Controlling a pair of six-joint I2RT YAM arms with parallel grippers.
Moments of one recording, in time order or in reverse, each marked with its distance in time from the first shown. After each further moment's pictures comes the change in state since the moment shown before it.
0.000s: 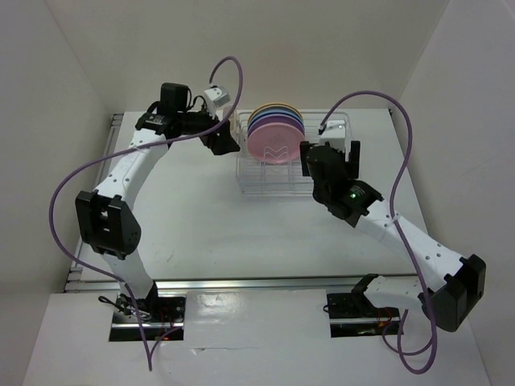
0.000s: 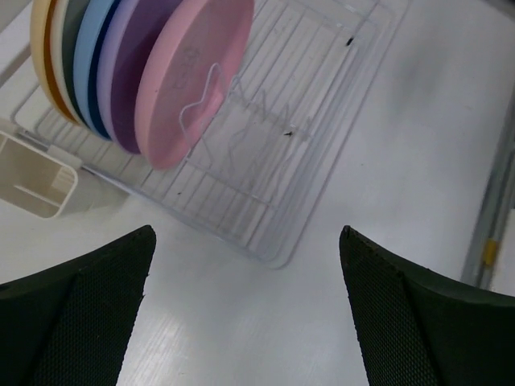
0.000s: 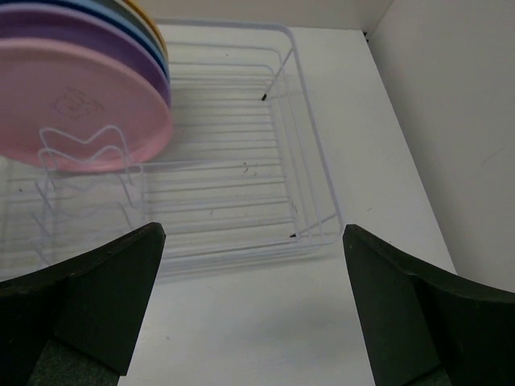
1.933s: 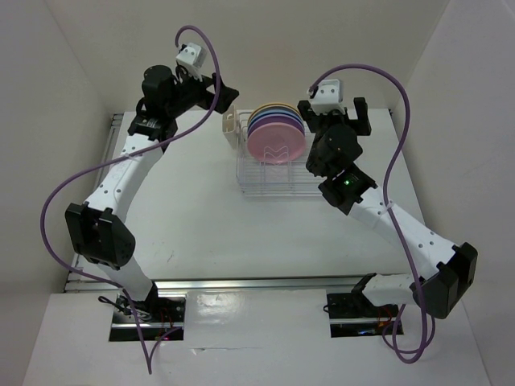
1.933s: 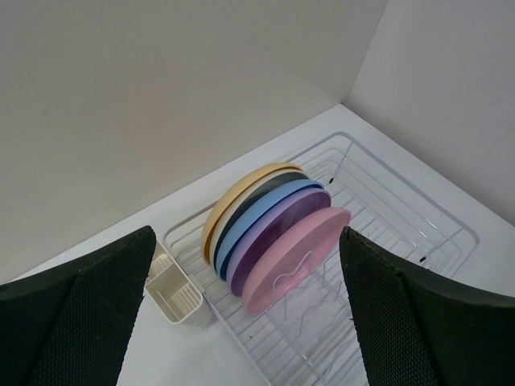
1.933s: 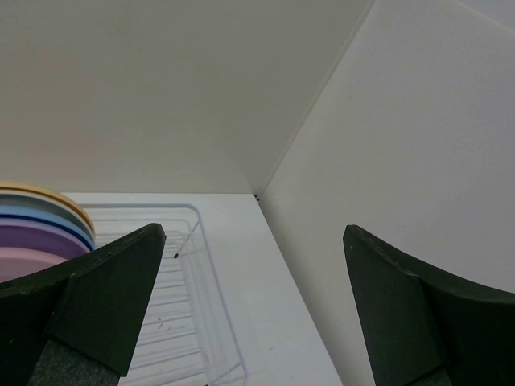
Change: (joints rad) left arm -0.018 -0.085 -0.023 0.560 -0.393 -0.402; right arm 0.012 0.118 0.186 0.695 0.145 -0.794
